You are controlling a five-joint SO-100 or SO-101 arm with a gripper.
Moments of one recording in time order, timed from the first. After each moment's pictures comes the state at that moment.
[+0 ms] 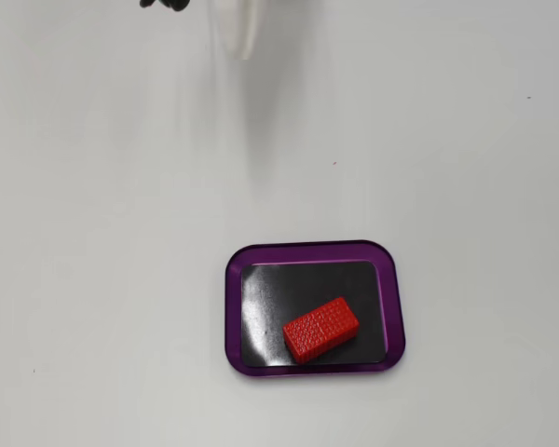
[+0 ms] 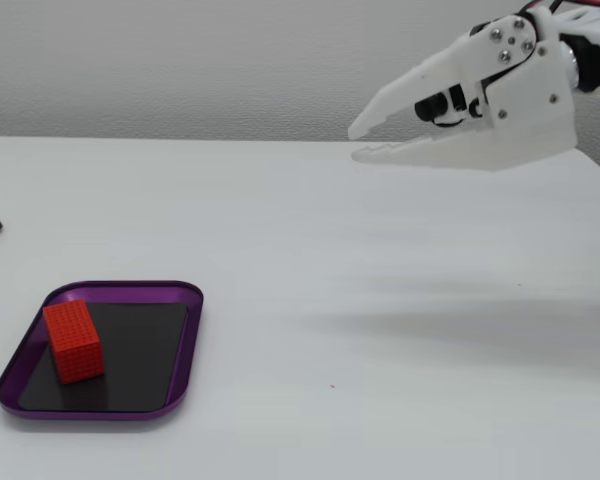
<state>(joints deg) 10.3 181.1 153.9 52.6 -1.1</state>
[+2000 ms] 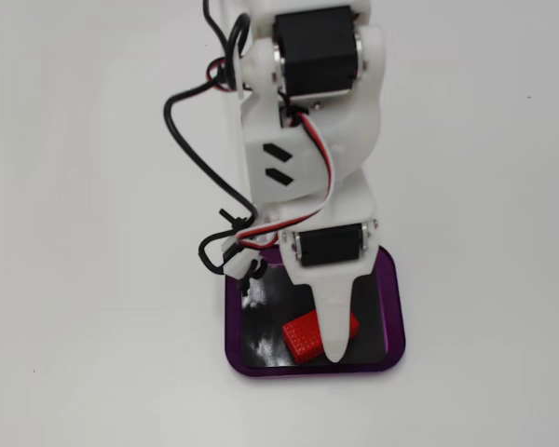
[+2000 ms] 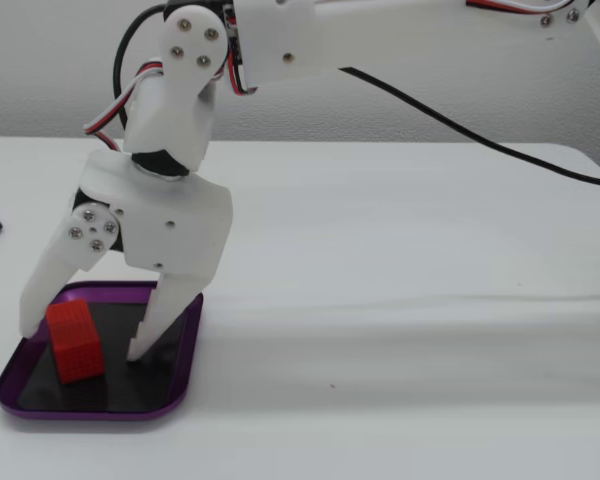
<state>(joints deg) 0.1 40.4 32.8 83.1 -14.9</state>
